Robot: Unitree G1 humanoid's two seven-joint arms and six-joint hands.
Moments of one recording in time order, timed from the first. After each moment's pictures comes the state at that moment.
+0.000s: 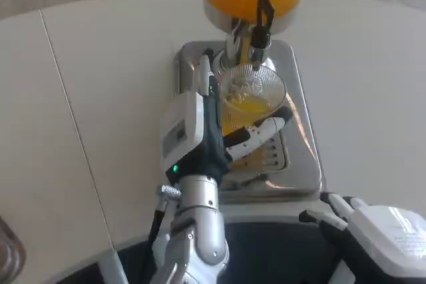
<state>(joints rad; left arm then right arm) -0.63 -0.06 -0.26 0.46 0.60 0.12 0.51 0.26 0.06 0.08 -1.03 -1.37 0.03 0.97</state>
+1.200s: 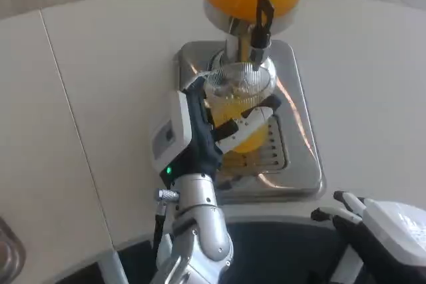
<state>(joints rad) -0.70 -0.07 -0.25 0.64 0.51 0.02 0.73 0.20 0.06 0.05 -1.03 -1.37 0.13 1.05</state>
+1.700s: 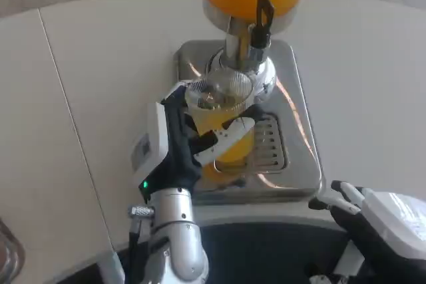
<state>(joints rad) -0.54 -0.01 -0.23 0.44 0.51 -0.02 0.64 0.18 0.06 0.05 -1.03 -1.36 0.13 1.03</state>
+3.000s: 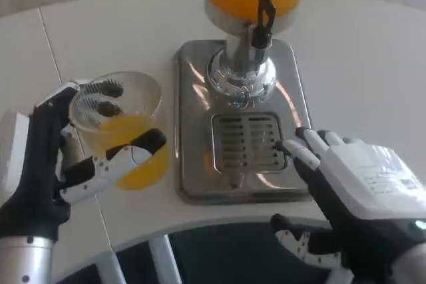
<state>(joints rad) -0.01 0.26 0.10 -0.34 0.32 -0.14 0.18 0.01 0.04 0.17 -0.91 -1.45 0.07 0.87</state>
